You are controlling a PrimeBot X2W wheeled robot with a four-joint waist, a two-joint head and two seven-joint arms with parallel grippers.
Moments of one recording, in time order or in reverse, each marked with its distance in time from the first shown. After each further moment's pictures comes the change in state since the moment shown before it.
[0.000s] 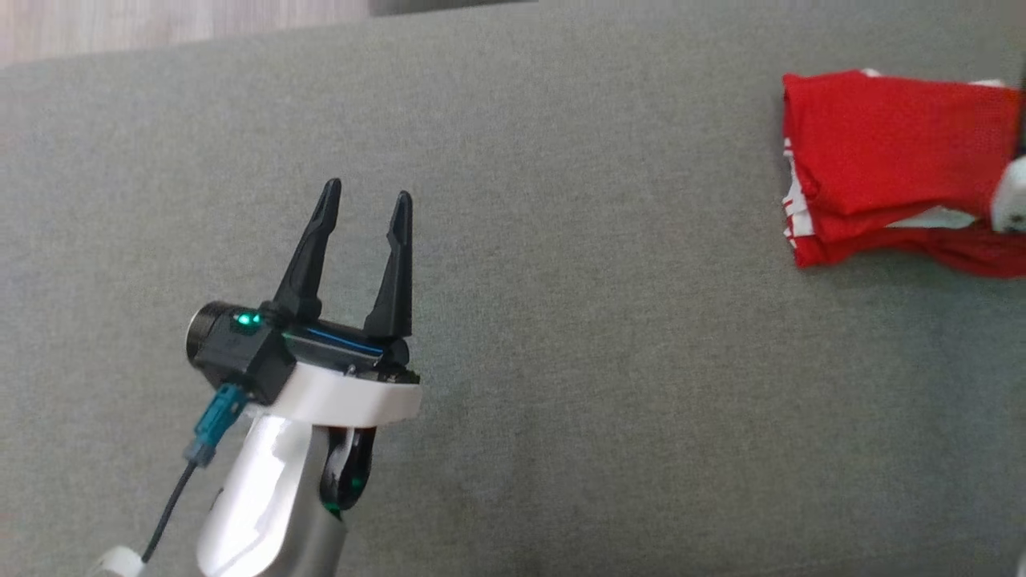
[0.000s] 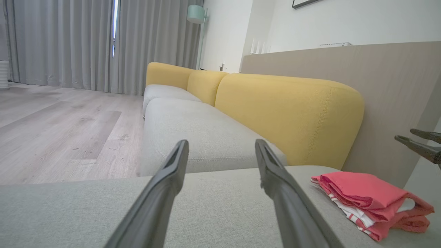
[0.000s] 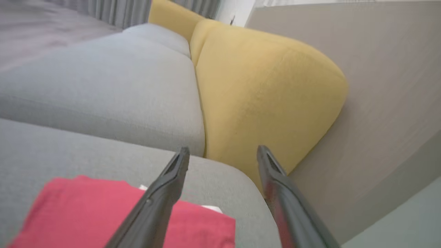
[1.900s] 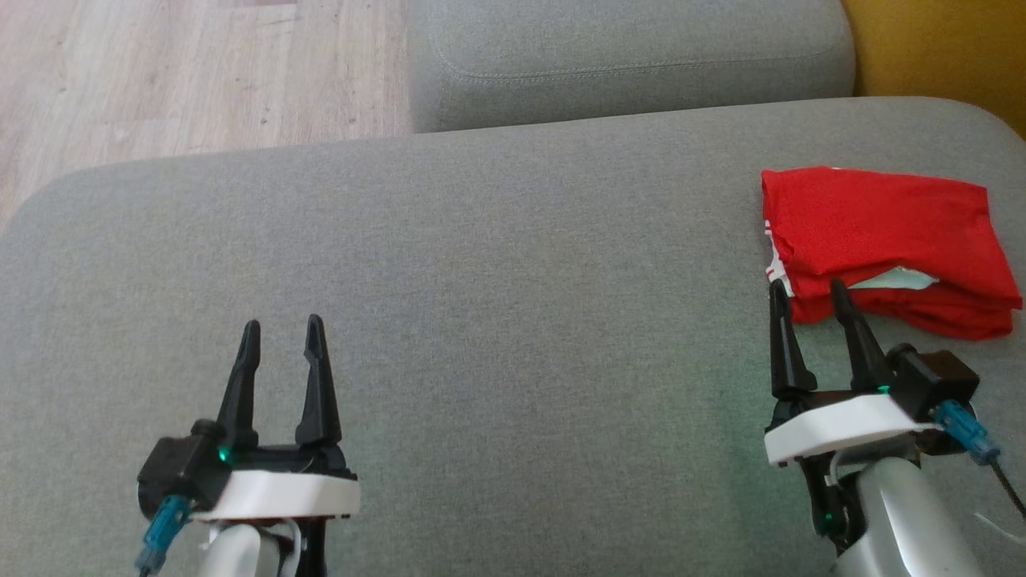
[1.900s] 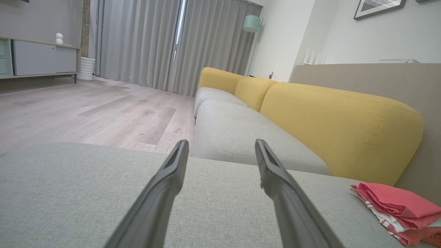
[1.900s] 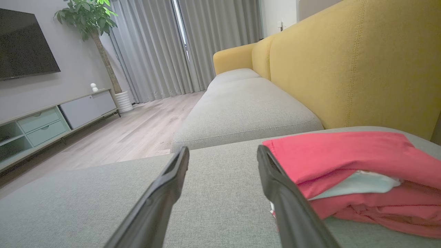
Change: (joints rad) left arm 0.248 0.003 0.150 0.015 -0.061 0.036 0.000; right arm 0.565 0.272 0.263 -0.353 0.508 0.000 -0.080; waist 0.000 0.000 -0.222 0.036
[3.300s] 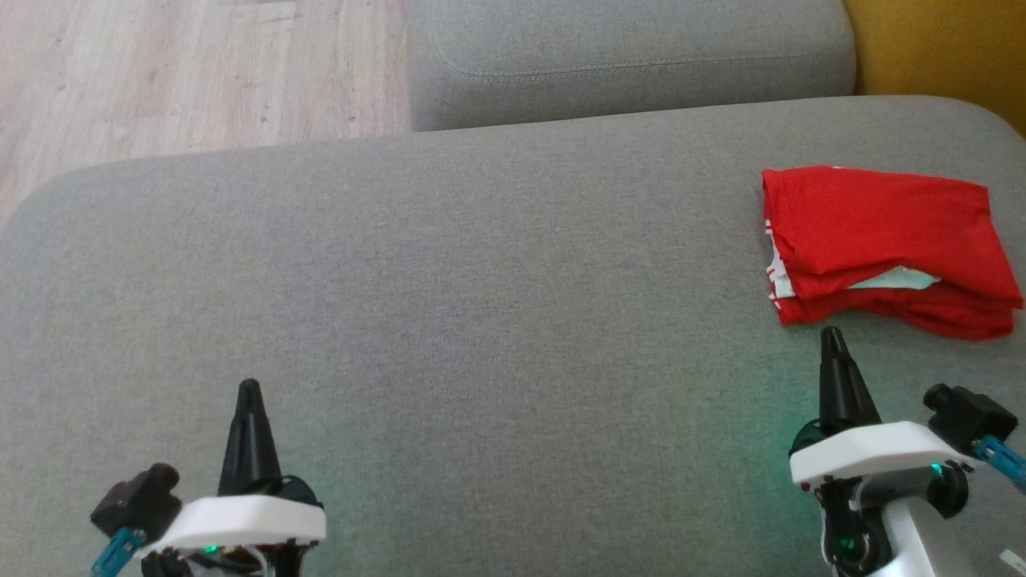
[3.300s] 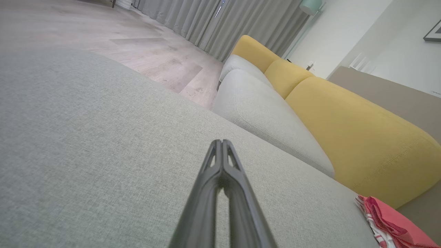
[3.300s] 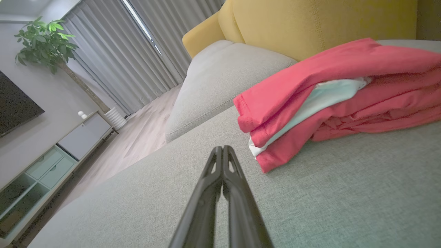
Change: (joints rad) left arm 0.056 -0.001 0.049 0.071 -0.313 -0.001 0.085; right arm 0.059 0.003 -0.033 0.033 0.320 0.000 0.082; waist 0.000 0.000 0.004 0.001
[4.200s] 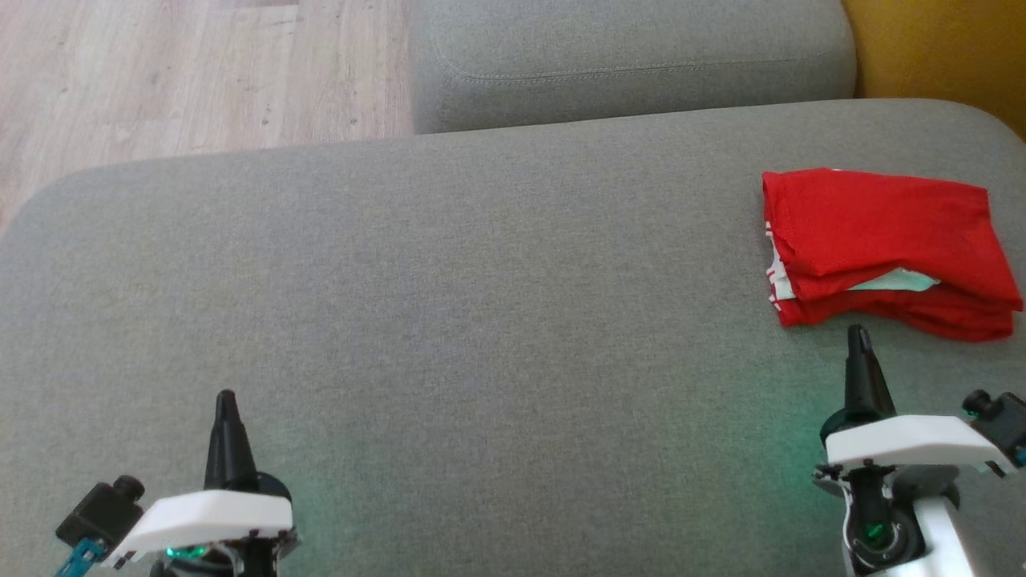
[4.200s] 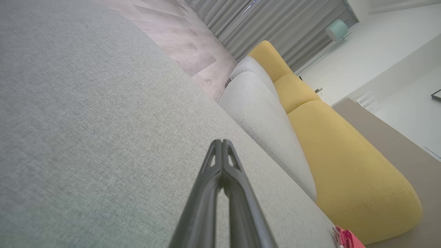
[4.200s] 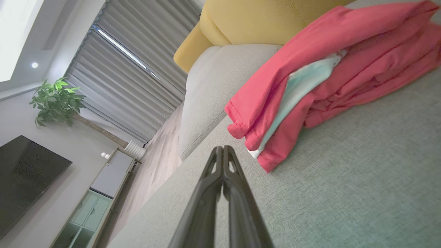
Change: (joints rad) left arm -0.003 0.000 0.048 0.003 -0.261 -0.009 0.076; right arm 0.001 0.000 -0.040 -0.035 0.287 0.000 0.078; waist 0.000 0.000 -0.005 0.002
